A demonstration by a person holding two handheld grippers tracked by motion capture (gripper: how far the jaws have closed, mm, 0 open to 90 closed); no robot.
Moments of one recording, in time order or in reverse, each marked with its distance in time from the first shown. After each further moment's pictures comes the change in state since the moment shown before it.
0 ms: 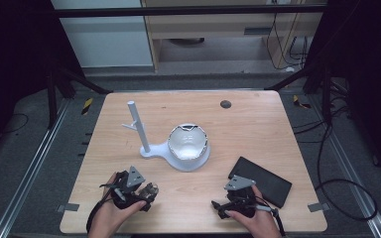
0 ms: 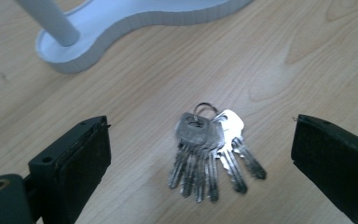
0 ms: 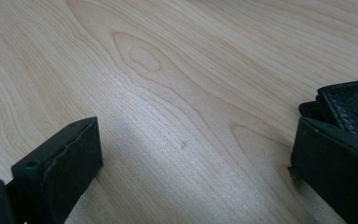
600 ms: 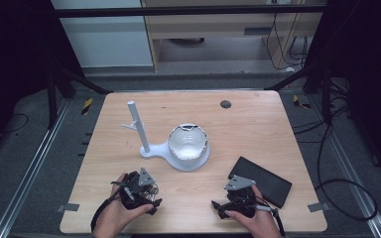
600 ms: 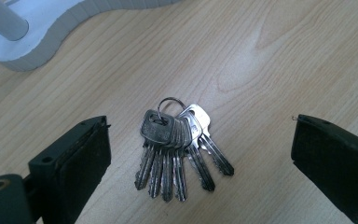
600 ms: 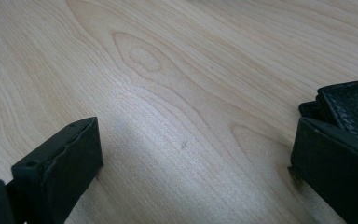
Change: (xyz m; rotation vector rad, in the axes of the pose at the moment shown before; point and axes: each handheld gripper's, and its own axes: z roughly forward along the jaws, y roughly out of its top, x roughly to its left) left arm -0.015 0.012 0.008 0.116 -0.057 0.049; right arm 0.000 0.000 0.000 0.000 0.000 0.000
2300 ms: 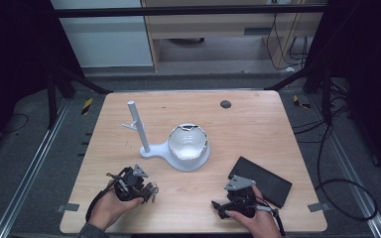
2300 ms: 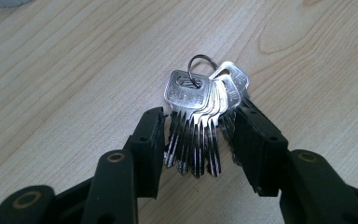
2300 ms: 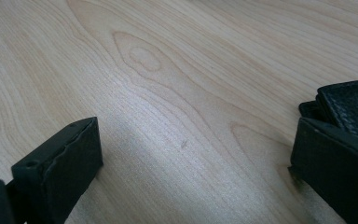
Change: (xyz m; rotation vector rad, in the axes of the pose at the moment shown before) left arm 0.034 -0.009 0.013 0.123 -0.087 -0.091; right arm 0.000 0.000 0.000 0.001 0.000 -0.001
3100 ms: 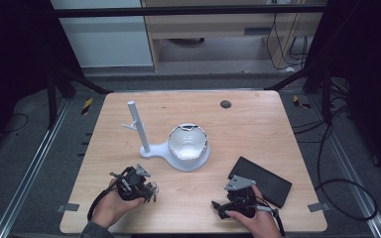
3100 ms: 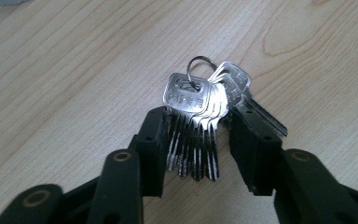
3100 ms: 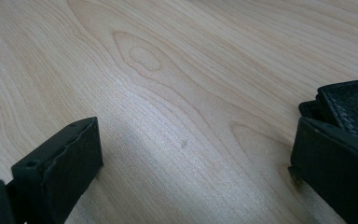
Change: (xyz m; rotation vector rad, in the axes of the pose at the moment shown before) left arm -0.006 0.006 0.002 0.031 0.038 0.003; right arm 0.000 0.000 0.000 0.000 0.001 -0.002
